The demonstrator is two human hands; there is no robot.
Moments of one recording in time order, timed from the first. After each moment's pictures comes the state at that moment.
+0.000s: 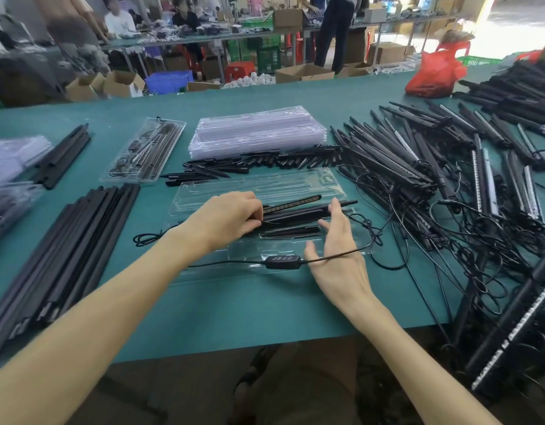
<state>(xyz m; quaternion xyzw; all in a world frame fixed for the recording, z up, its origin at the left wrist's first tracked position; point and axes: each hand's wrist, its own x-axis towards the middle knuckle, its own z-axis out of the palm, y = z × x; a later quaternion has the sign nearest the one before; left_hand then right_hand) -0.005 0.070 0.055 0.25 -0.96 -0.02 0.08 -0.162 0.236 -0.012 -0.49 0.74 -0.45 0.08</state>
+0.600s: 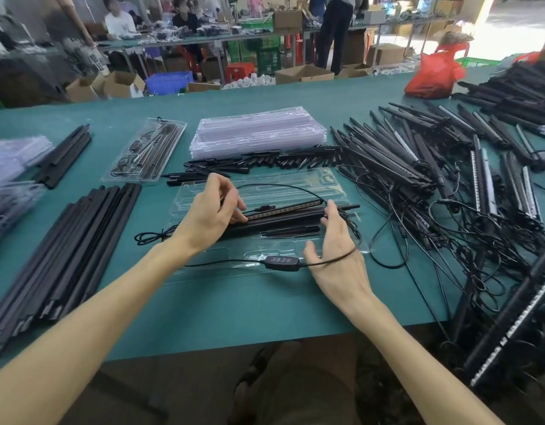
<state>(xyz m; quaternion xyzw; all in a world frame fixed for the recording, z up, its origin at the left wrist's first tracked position) 0.018 0.064 0.035 0.30 -0.82 -0.36 0.33 -0.160 0.242 -0.005 -0.51 0.76 -0.39 0.07</state>
